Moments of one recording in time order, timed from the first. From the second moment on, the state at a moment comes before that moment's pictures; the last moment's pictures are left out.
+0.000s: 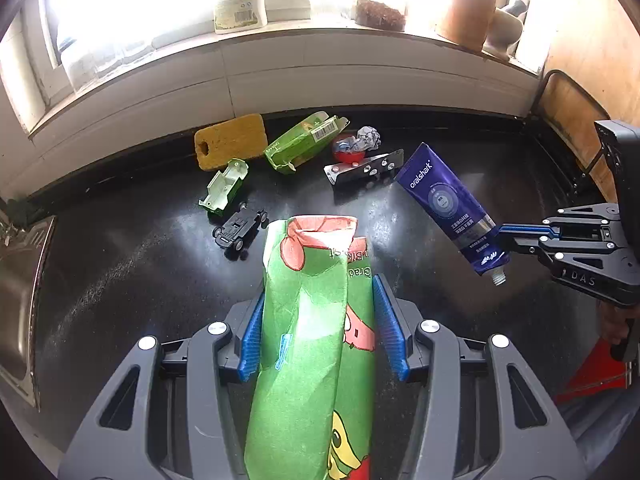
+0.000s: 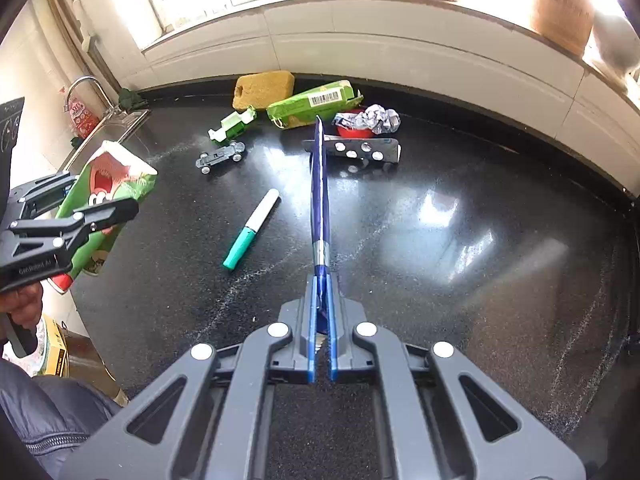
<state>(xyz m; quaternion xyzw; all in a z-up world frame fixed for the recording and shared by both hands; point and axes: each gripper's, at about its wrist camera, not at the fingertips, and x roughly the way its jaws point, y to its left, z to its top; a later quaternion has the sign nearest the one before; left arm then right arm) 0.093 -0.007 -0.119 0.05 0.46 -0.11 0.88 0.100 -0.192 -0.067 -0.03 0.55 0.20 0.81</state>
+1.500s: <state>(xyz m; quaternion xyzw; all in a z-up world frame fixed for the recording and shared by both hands) -0.172 0.258 -0.130 -0.17 0.45 0.33 0.81 -0.037 0.206 -0.001 -0.21 0.43 0.63 0.61</state>
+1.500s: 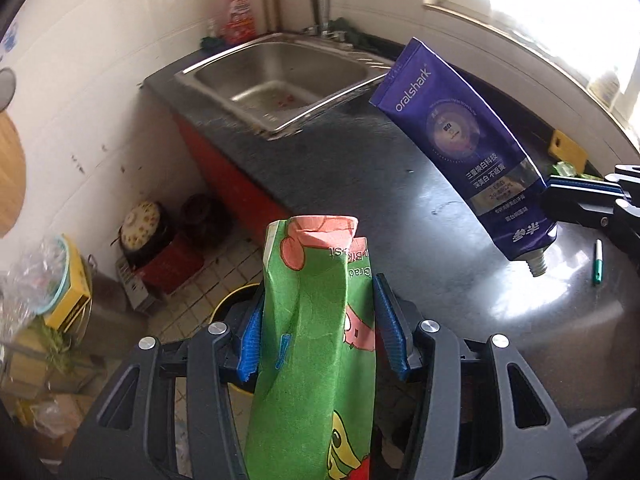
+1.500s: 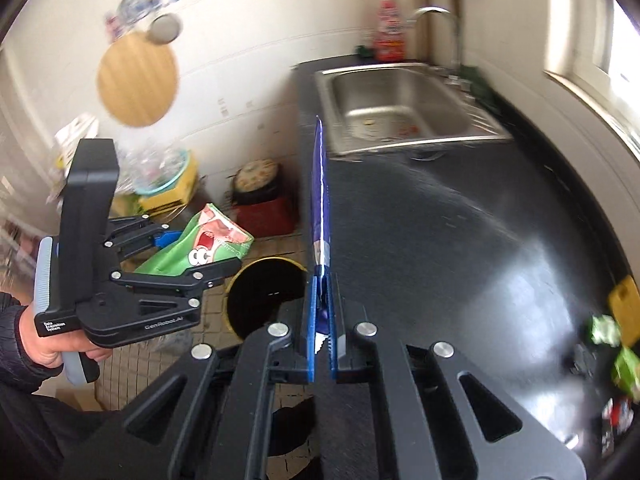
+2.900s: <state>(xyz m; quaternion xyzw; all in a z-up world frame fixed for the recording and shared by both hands) -0.288 0.358 -0.213 -0.28 0.45 0.37 0.76 -0.153 0.374 -0.077 -0.27 0.48 0.66 0.51</state>
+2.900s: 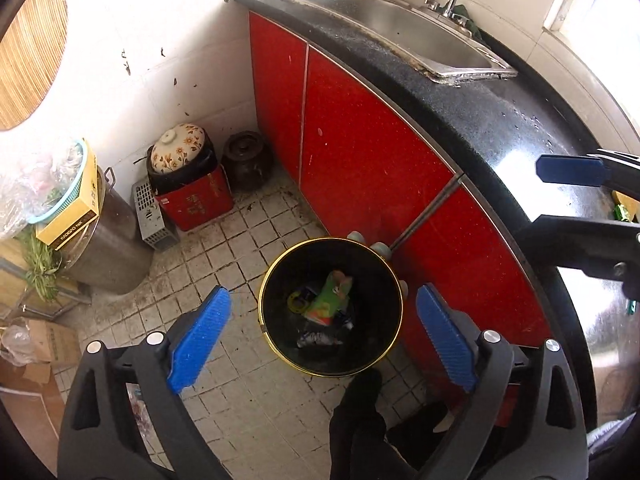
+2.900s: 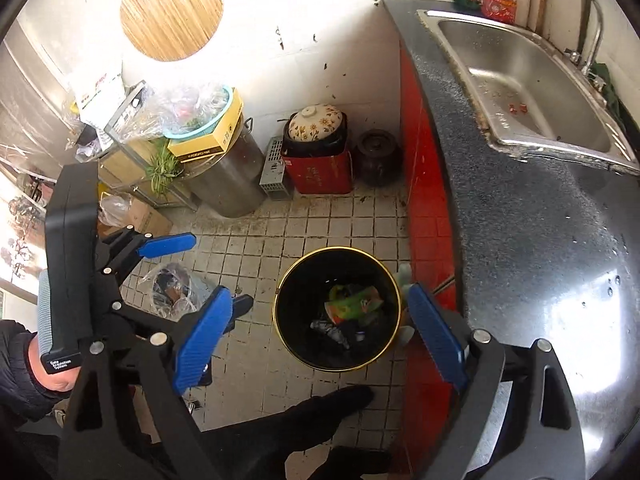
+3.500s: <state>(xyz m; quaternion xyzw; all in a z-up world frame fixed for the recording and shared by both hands) -0.133 0.284 -0.137 -0.12 0.44 0.21 0.86 -0.004 0.218 -0.002 -0.16 0.47 0.51 0.70</state>
